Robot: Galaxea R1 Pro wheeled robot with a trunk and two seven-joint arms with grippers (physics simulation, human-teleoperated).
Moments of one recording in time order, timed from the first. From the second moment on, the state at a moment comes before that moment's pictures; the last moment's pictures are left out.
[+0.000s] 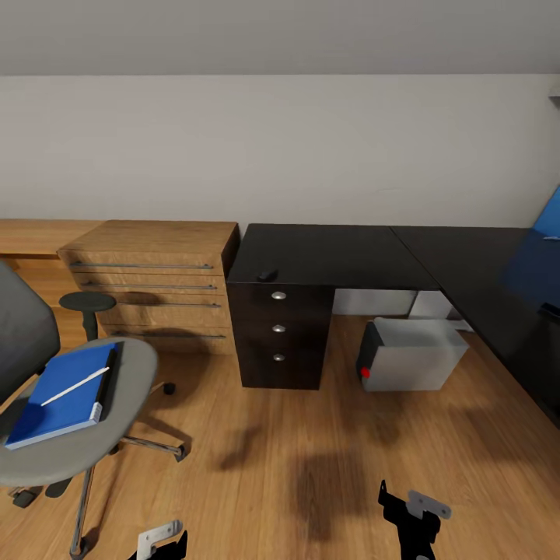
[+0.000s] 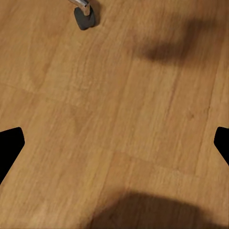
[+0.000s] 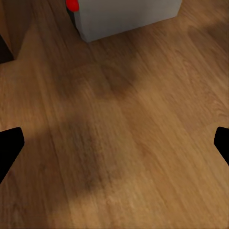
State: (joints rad) left arm -0.28 0.01 0.08 -0.34 0.19 -0.28 0.00; right arm -0.53 -0.01 -0.21 0.02 -0.08 -0.67 -0.17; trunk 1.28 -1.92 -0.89
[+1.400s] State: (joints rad) left arm -0.28 0.01 0.08 -0.29 0.19 -0.33 0.00; right arm -0.53 -0.01 -0.21 0.02 -0.08 -0.67 -0.17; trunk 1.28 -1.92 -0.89
